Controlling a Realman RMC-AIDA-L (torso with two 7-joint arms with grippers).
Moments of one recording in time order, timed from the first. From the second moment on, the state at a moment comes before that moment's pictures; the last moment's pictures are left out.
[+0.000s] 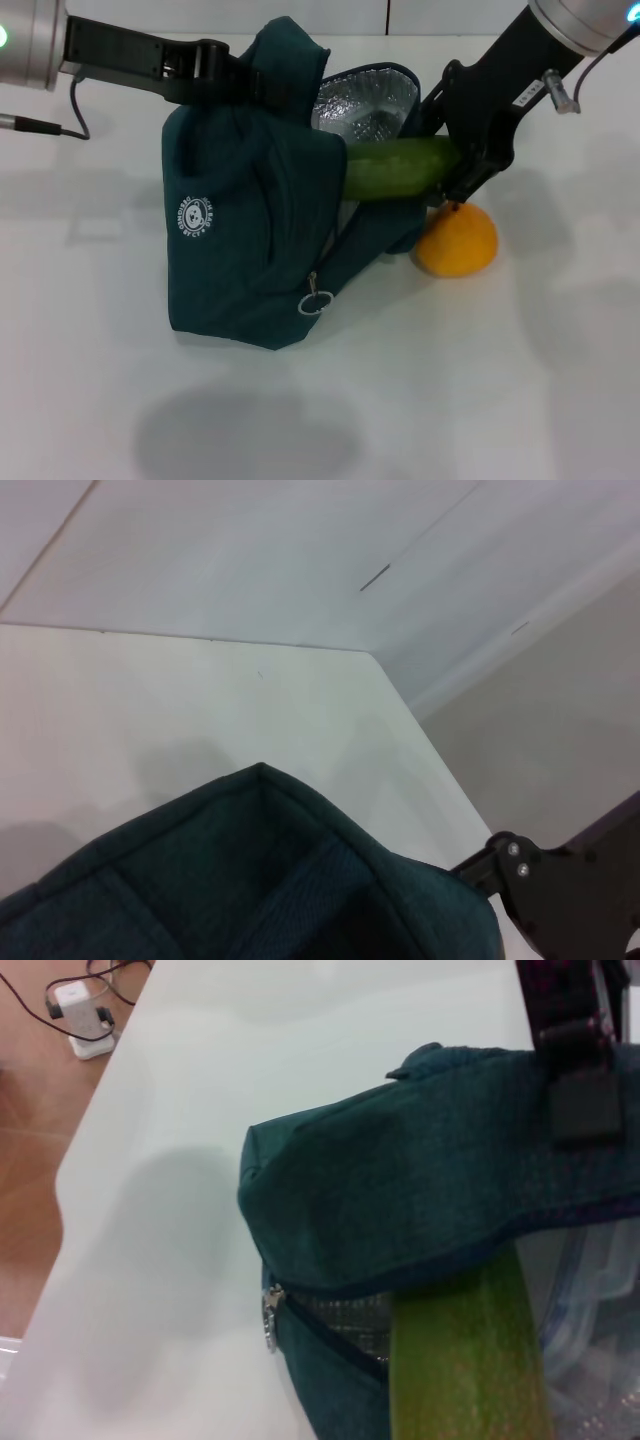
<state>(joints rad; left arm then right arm) -0.74 -1.97 0.73 0.94 2.08 1.76 -2.49 1.24 2.00 -1.08 -0.80 -2.47 -1.71 1.71</state>
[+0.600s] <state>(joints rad) -0.73 -1.96 0.73 0.94 2.08 1.76 -2.48 1.26 2.02 -1.08 -0.81 -2.44 -1.68 1.69</state>
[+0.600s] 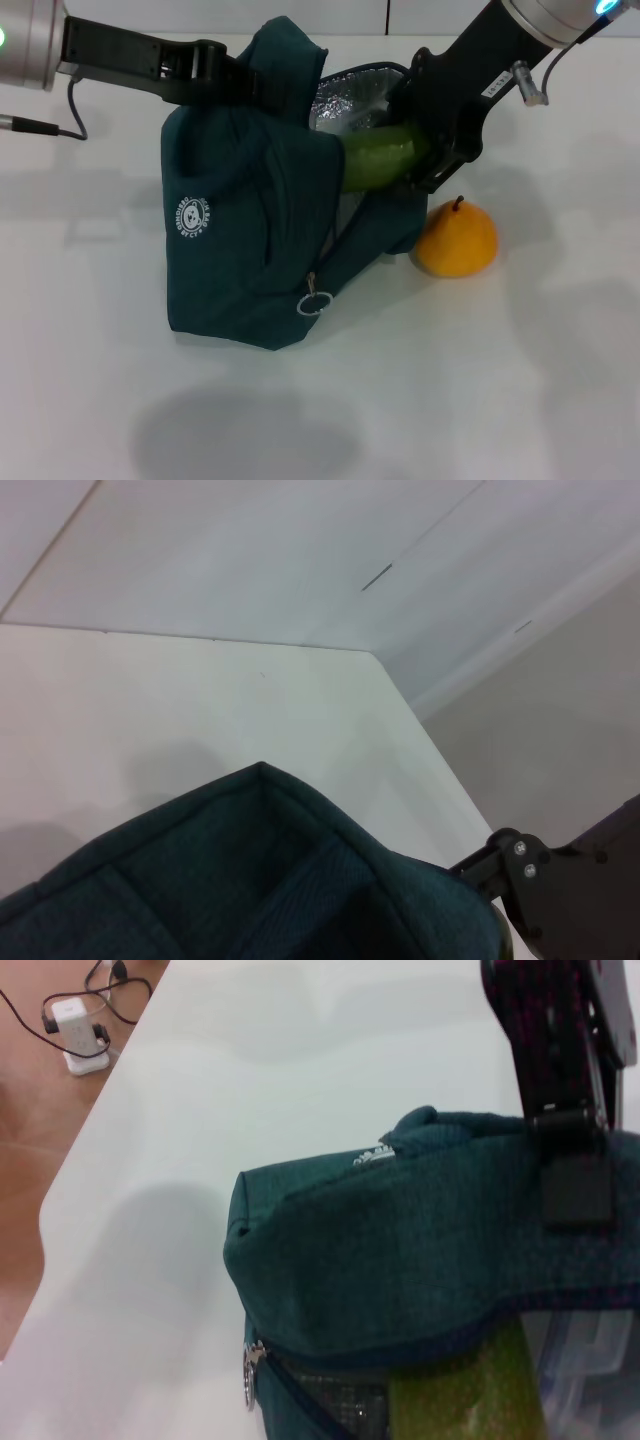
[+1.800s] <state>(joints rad) -0.72 -1.95 0.72 0.94 2.08 1.76 -2.49 0.72 1.98 -0.78 -1.16 -2.10 -1.68 1.74</state>
